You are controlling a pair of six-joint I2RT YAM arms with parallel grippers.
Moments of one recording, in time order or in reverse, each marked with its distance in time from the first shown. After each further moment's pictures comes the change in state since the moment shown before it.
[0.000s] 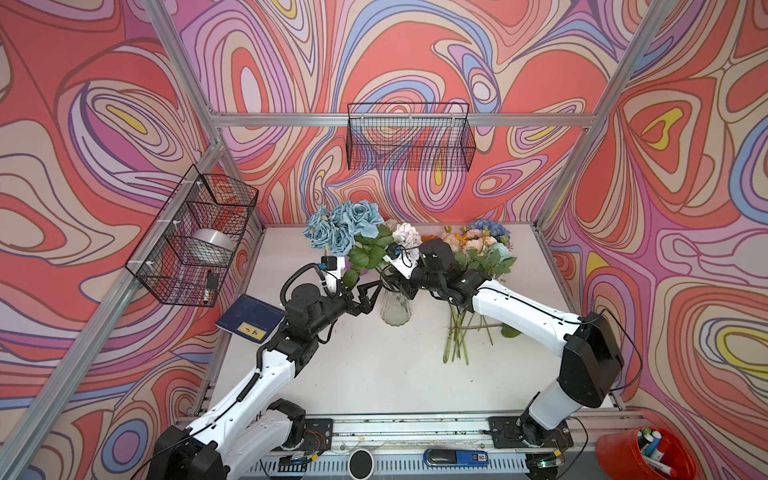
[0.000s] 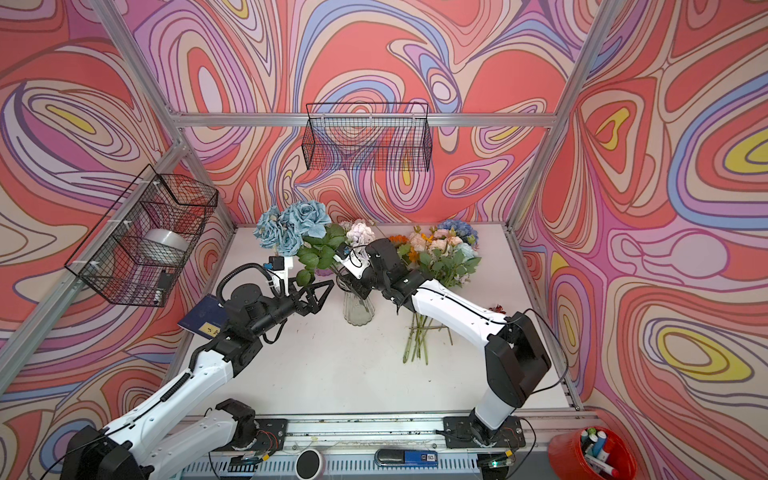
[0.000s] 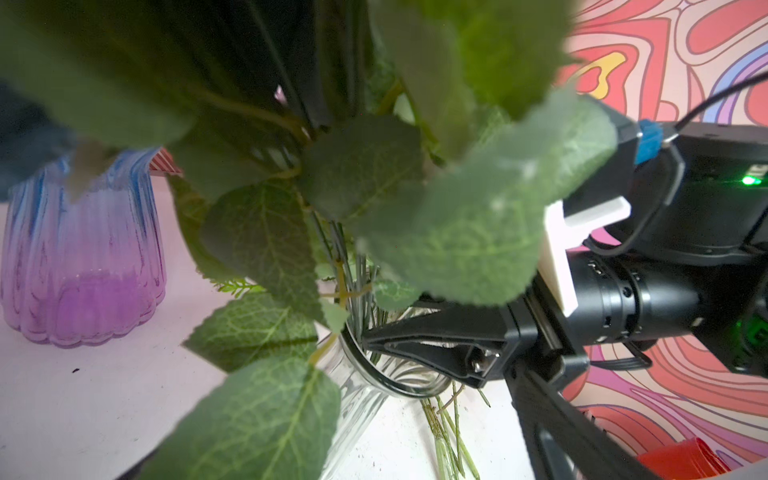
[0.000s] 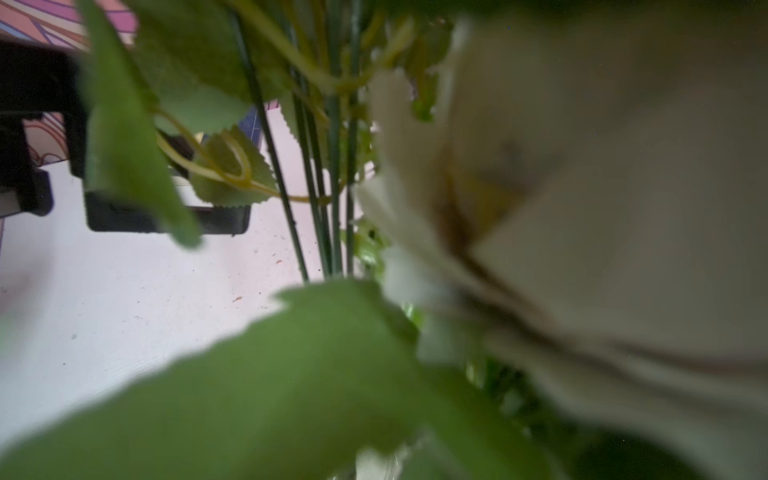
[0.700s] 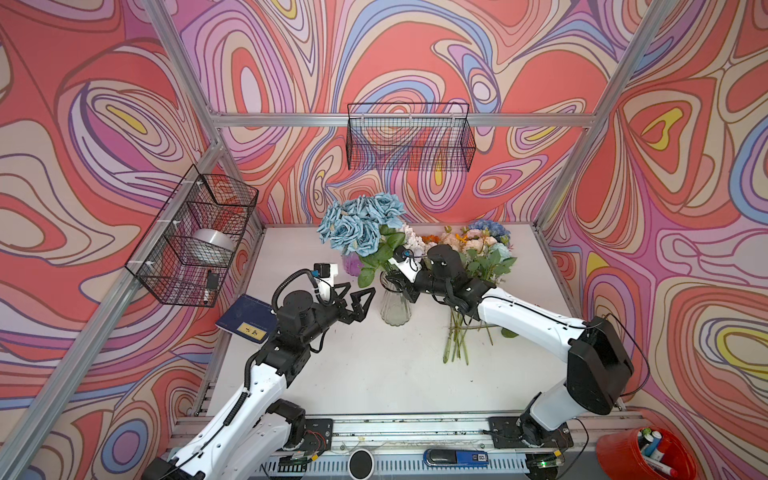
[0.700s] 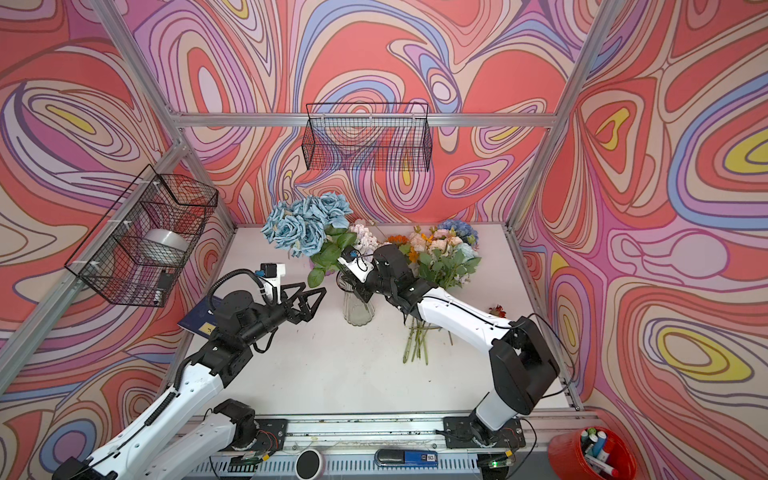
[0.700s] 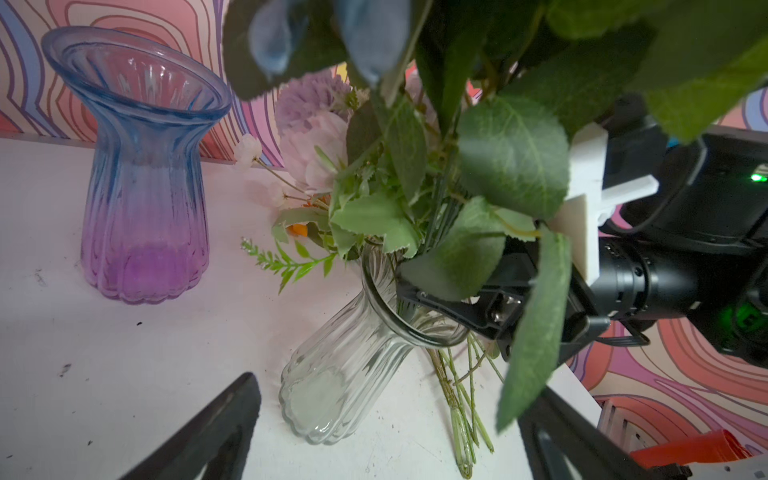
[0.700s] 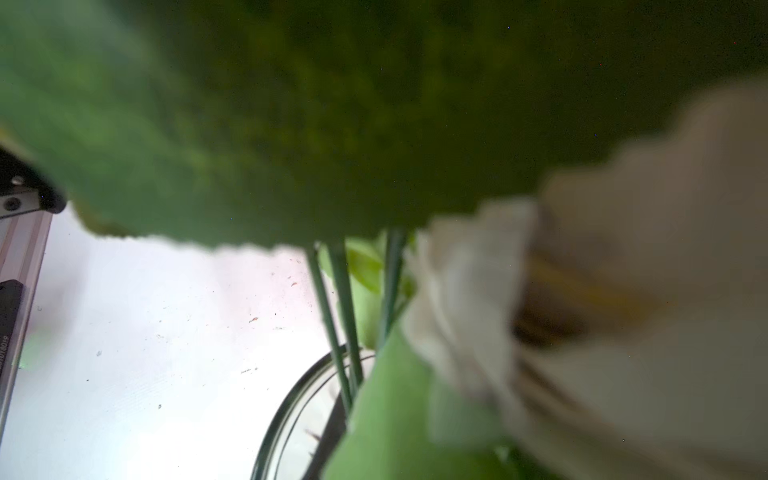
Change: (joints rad) left arm 0.030 -0.096 -0.007 -0.124 -0.013 0.025; right arm -0.007 -0.047 -0.098 0.124 -0.067 0.011
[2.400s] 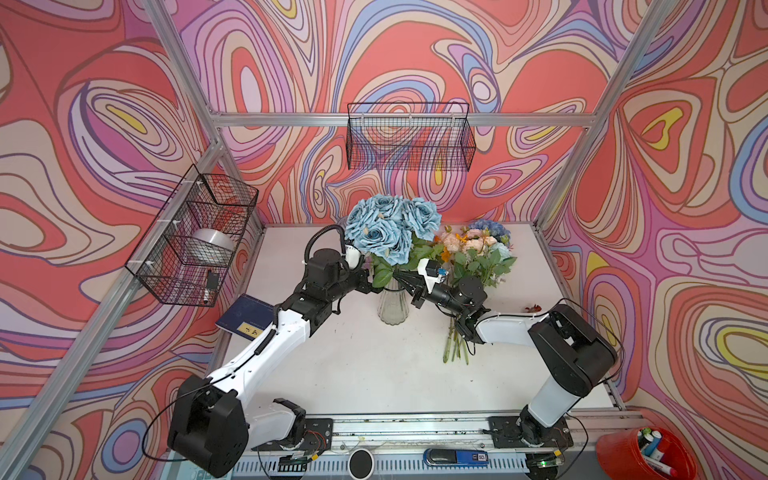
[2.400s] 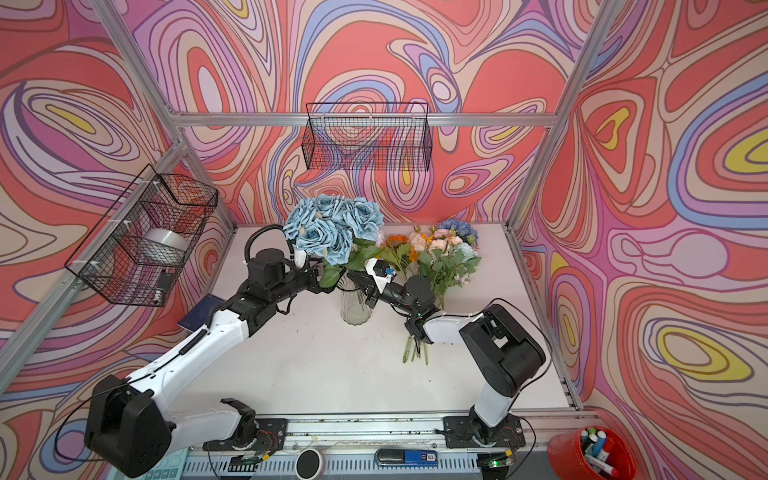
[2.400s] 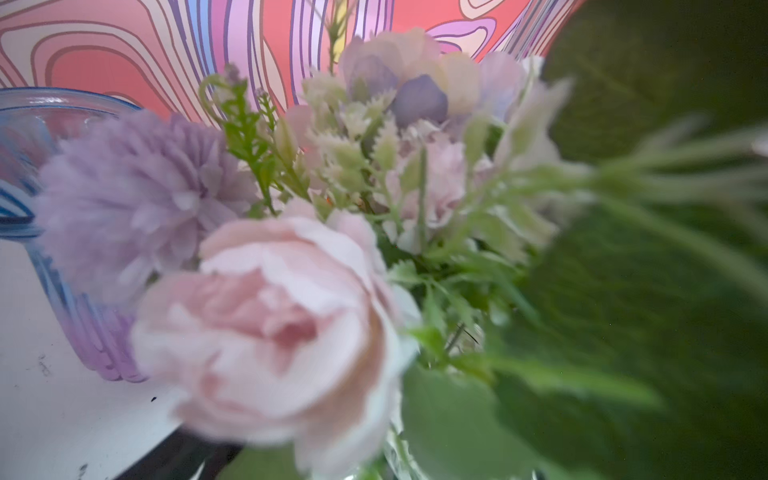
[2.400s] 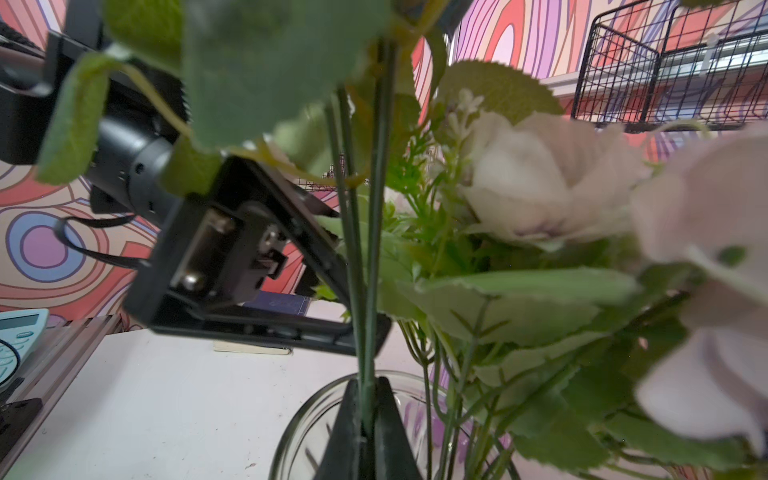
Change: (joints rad) left arm -0.041 0.352 0.353 -0.191 -0.034 0.222; right arm -0.092 0.110 -0.447 1.205 -0.232 0.257
